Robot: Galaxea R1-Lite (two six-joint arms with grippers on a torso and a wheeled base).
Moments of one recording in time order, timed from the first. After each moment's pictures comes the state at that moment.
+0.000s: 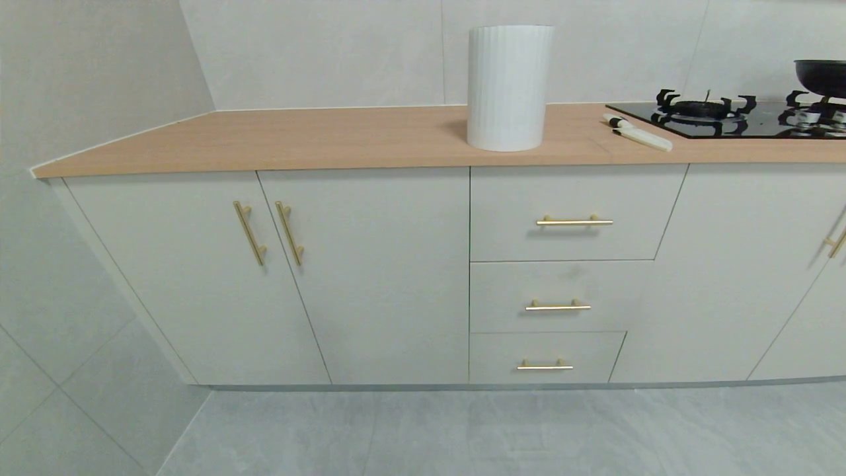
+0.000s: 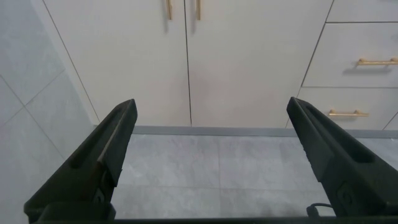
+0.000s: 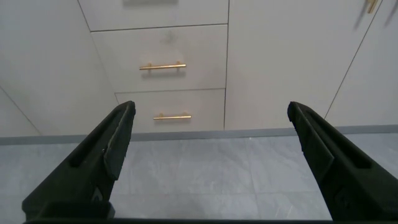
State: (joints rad) left arm 0.00 0.00 0.00 0.00 0.03 -0.01; right arm 0.00 0.00 0.00 0.00 -0.01 0.04
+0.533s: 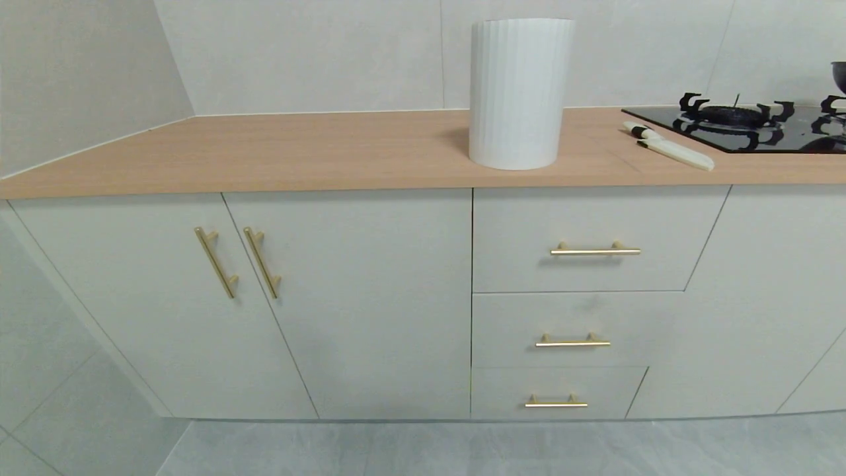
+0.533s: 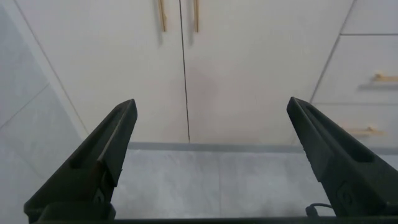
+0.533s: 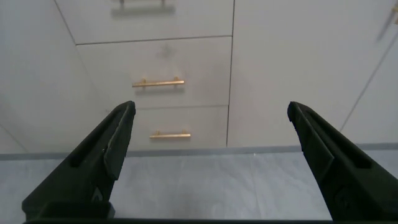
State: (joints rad) left arm 0.00 0.00 0.00 0.00 0.03 -0.01; right arm 0.00 0.00 0.00 0.00 -0.01 0.04
